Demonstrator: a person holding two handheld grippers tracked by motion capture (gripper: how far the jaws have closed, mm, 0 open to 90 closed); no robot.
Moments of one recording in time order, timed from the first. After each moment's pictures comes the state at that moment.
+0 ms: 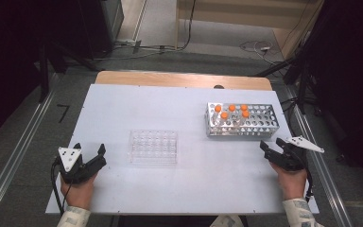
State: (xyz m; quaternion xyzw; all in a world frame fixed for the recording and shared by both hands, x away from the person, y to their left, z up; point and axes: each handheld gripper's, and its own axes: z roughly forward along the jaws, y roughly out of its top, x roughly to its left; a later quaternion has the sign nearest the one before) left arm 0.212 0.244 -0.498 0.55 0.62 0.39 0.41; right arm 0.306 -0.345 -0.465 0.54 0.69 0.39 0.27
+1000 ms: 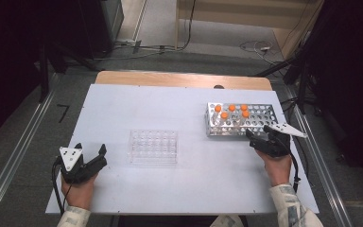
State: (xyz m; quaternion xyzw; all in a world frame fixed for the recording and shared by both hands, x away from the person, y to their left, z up) left arm 0.213 0.243 -0.499 0.55 0.61 0.39 0.41; right arm 0.338 -0.304 -0.455 0.51 0.70 0.41 0.27
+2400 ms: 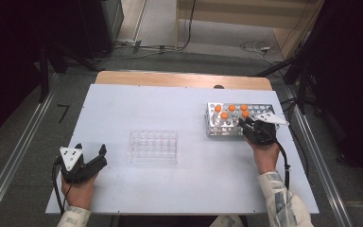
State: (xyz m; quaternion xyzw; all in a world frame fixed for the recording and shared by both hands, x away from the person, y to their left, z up) left arm 0.214 0.243 -0.500 0.55 0.62 0.39 0.41; right arm 0.368 -0.270 -0.451 0.47 0.73 0.41 0.28
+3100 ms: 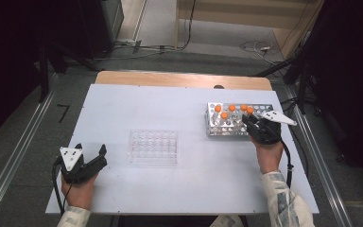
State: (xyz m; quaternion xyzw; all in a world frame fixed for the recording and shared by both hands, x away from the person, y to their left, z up) left arm 0.213 0.243 -0.500 0.55 0.62 0.39 0.40; right arm 0.361 -0.275 -0.434 0.47 0.71 0.44 0.29
